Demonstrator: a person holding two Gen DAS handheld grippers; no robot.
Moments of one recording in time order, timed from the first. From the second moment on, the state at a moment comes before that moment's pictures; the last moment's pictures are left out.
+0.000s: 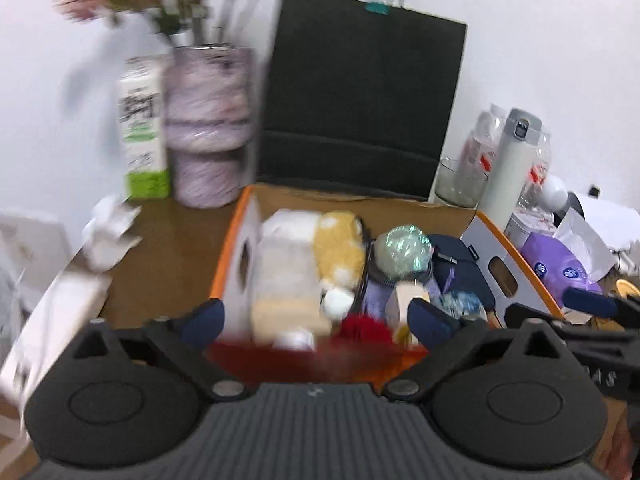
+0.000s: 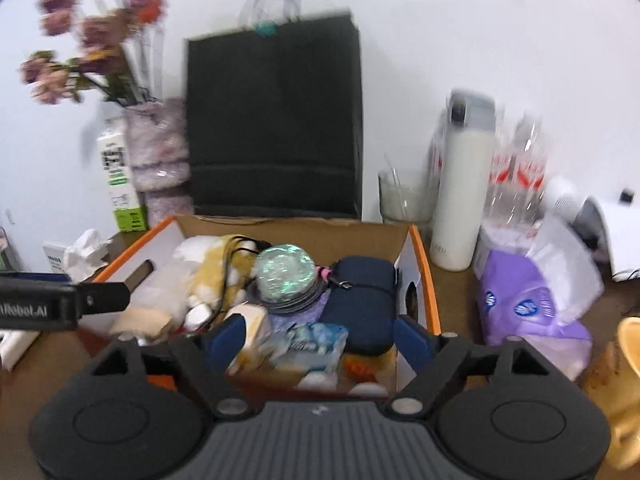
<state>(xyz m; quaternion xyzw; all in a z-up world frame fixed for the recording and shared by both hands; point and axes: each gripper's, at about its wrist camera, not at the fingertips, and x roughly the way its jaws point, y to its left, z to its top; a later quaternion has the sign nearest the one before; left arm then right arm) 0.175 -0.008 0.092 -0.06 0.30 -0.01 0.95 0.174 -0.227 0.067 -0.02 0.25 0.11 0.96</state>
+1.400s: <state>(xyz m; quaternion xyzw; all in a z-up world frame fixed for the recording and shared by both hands) -0.043 -0.022 0.010 -0.04 0.31 -0.07 0.95 -0.064 -0.278 0.004 0.05 0.25 0.12 0.96</state>
